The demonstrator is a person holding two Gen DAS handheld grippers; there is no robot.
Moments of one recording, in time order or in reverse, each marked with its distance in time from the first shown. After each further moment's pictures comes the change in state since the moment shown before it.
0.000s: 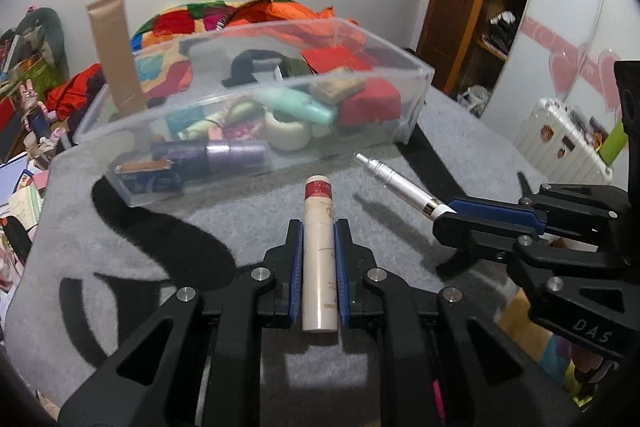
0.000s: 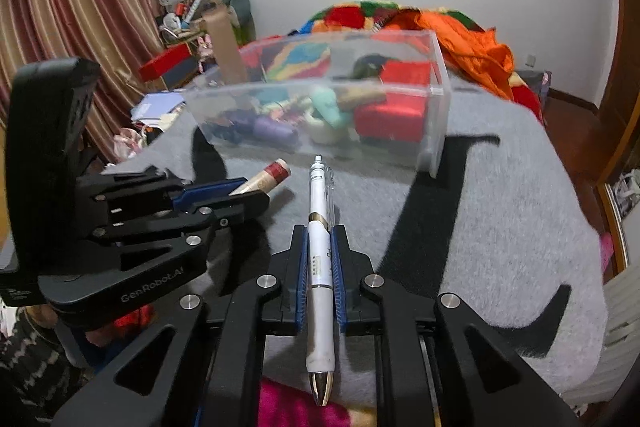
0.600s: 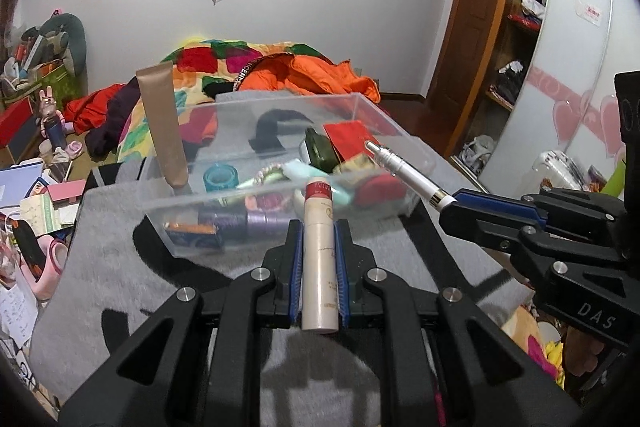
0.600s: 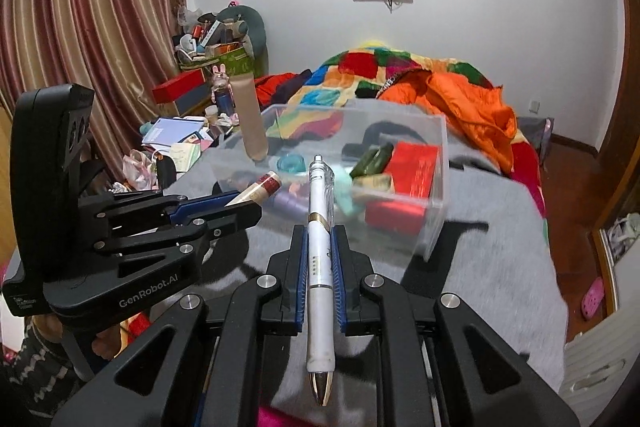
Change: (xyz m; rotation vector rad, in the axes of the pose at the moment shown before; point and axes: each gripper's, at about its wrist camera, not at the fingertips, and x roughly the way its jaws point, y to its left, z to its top) left arm -0.039 0.018 0.037 -0.069 -0.144 0.021; right arm -0.027 0.012 0.052 -0.081 -0.116 -0.004
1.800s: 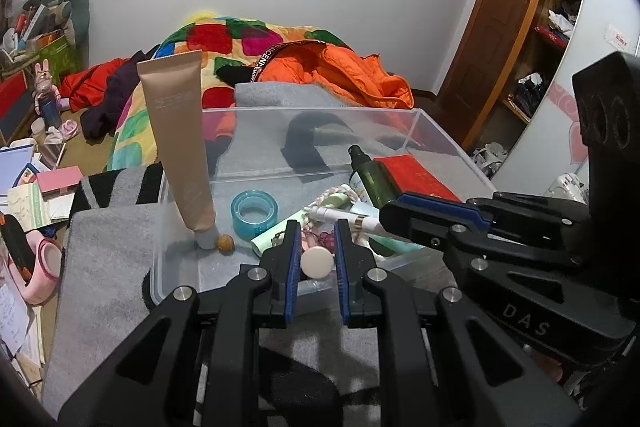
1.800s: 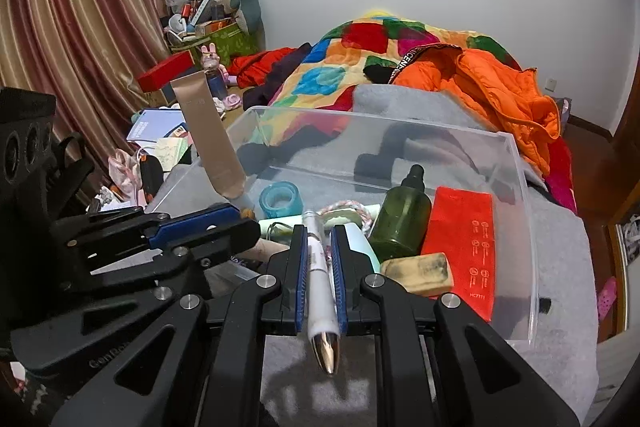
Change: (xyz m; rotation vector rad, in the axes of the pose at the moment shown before) left arm 0.060 0.060 0.039 -0.083 0.063 -0.014; right arm 0.113 -0.006 0.057 0.042 0.123 0.024
